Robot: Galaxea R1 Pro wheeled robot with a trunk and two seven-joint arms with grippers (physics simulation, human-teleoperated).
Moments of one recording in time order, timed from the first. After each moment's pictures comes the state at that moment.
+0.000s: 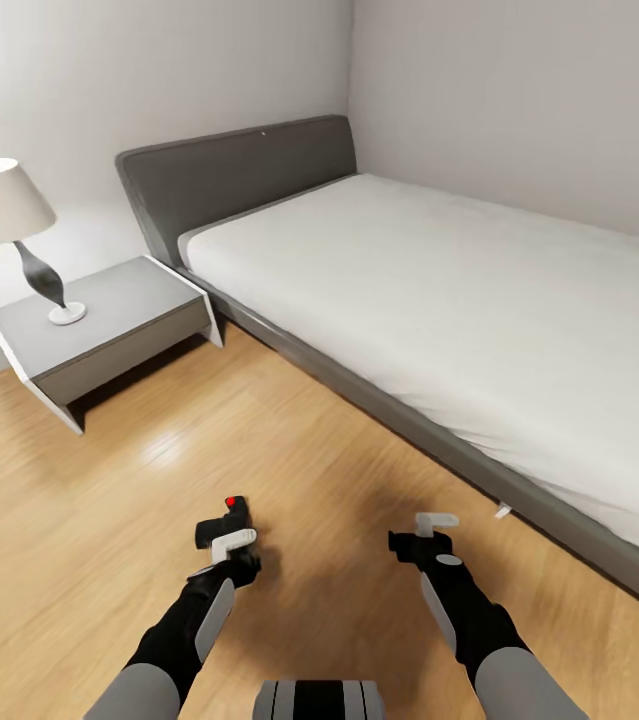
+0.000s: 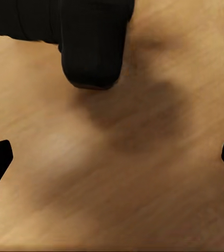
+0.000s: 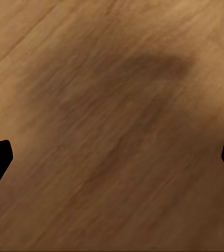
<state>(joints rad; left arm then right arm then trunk) -0.55 -0.15 0.04 -0.66 0.21 0.33 0.26 -0.58 0.10 -0.06 -0.66 0.09 0.21 -0.08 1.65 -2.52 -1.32</state>
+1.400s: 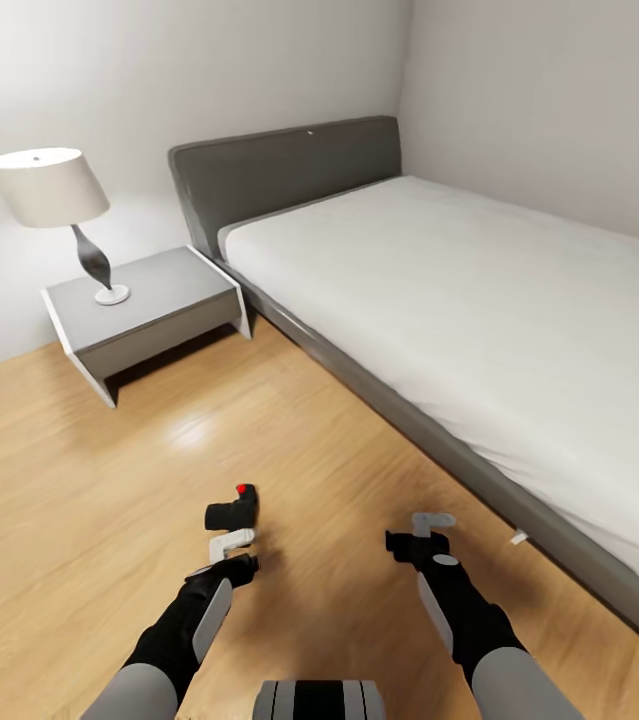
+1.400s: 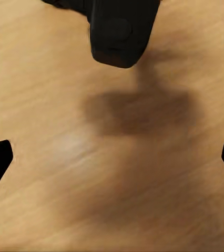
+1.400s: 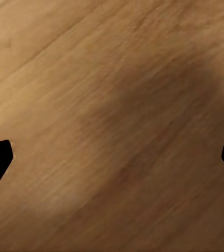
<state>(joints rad) -0.55 -0.15 0.05 -0.66 0.20 0.33 0.26 -0.58 0.11 -0.06 -0.65 0.09 0.20 -0.09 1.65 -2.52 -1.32</state>
